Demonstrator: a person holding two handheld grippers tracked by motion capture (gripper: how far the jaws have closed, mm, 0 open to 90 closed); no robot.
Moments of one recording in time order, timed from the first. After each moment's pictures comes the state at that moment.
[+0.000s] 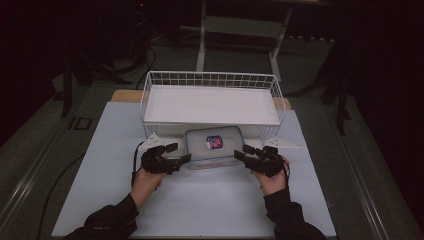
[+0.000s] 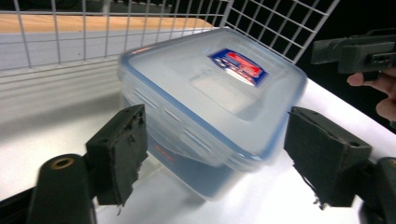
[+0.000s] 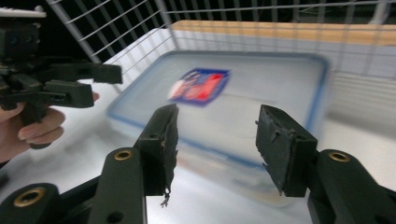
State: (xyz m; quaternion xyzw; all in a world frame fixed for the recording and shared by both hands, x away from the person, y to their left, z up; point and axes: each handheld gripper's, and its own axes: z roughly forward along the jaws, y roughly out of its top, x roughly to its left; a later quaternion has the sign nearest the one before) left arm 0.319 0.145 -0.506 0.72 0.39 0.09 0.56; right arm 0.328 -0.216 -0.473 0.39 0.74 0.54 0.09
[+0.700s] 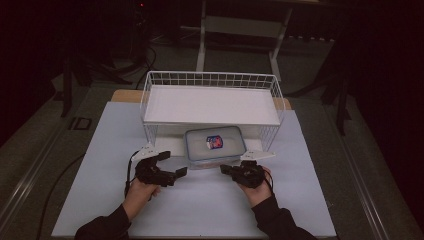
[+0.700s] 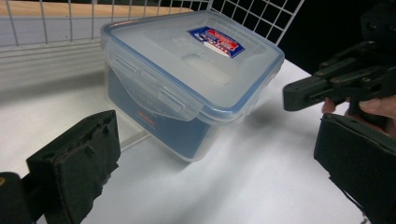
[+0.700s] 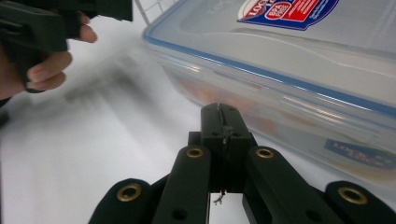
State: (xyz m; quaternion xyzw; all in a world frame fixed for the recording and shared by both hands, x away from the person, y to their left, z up) left arm 0.296 0.153 -0.511 0.73 0.38 0.08 0.56; right arm 0.314 -0.175 -0.506 0.34 0.81 0.48 0.05
